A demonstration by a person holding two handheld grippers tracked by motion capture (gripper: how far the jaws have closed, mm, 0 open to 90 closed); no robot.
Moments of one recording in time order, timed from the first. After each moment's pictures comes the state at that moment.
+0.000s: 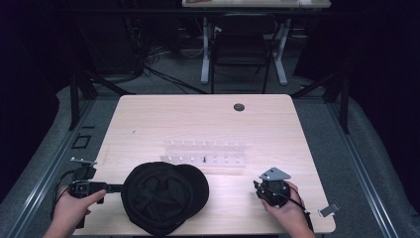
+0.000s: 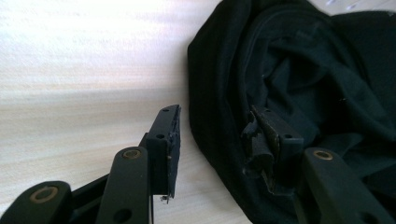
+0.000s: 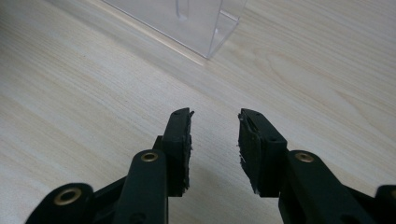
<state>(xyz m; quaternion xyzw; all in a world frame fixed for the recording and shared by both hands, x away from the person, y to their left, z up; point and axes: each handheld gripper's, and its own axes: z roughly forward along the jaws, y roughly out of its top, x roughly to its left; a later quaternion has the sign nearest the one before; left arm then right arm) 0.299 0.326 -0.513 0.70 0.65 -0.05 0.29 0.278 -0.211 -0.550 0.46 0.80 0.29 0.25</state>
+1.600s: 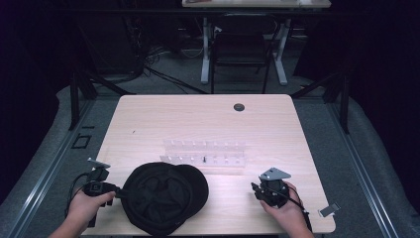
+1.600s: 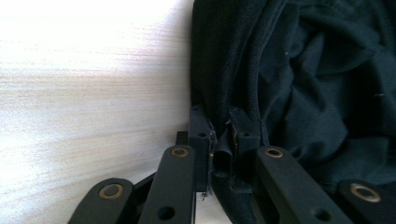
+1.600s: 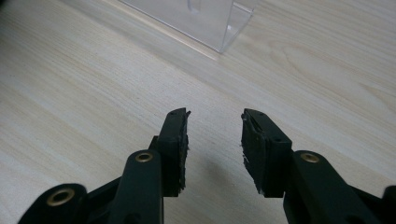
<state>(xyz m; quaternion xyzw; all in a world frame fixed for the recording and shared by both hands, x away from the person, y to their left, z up) 0.312 0.313 -0.542 0.68 0.67 -0.12 0.25 0.280 -0.211 -0.555 0.46 0.81 0.30 0.22</state>
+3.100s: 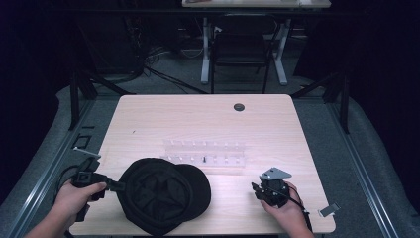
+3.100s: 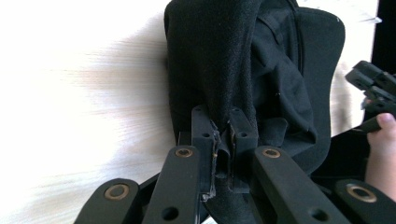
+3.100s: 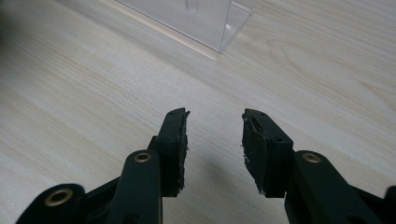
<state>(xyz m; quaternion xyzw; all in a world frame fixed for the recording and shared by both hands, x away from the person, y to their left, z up) 0.312 0.318 -0.487 0.66 0.67 -0.17 0.28 0.281 -0.213 -0.555 0.46 0.80 0.31 0.22</state>
